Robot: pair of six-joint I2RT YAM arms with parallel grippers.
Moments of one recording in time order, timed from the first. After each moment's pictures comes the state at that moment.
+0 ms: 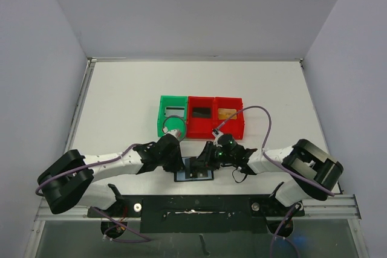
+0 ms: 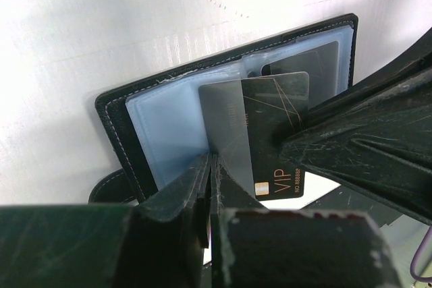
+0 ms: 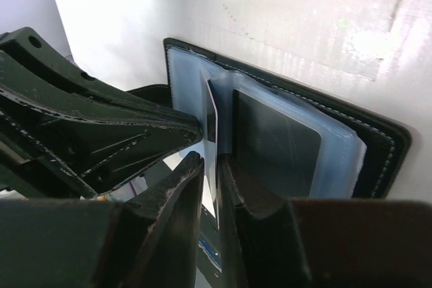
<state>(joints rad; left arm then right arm) -0.92 1.34 0.53 -0.14 0.04 -0.91 0.84 1.47 0.40 0.40 -0.32 1.12</state>
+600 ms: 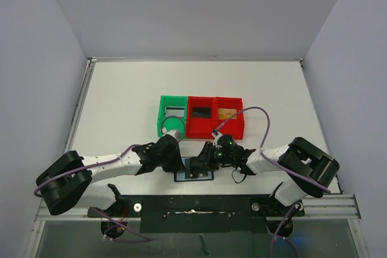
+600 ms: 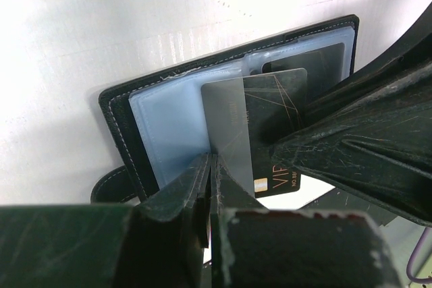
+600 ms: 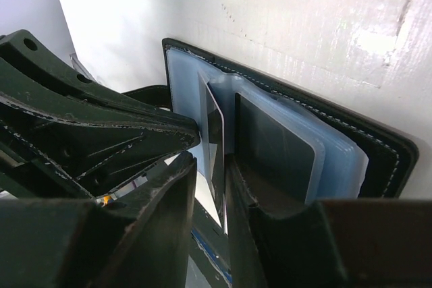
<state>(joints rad) -0.92 1.33 0.52 -0.12 0.03 -0.93 0.84 1.52 0.39 0.47 -0.34 1.14</state>
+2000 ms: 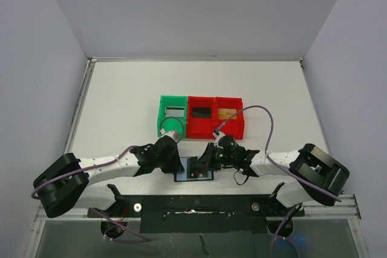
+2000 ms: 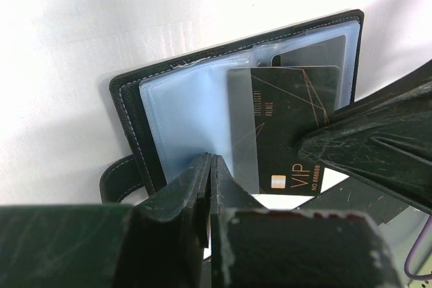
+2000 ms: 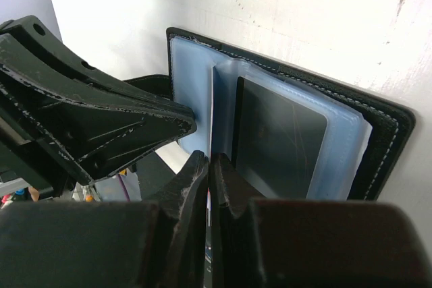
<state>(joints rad) -0.92 1.29 0.49 -0.14 0.03 -0.94 0.86 1.43 0.39 0.37 -0.30 1.09</state>
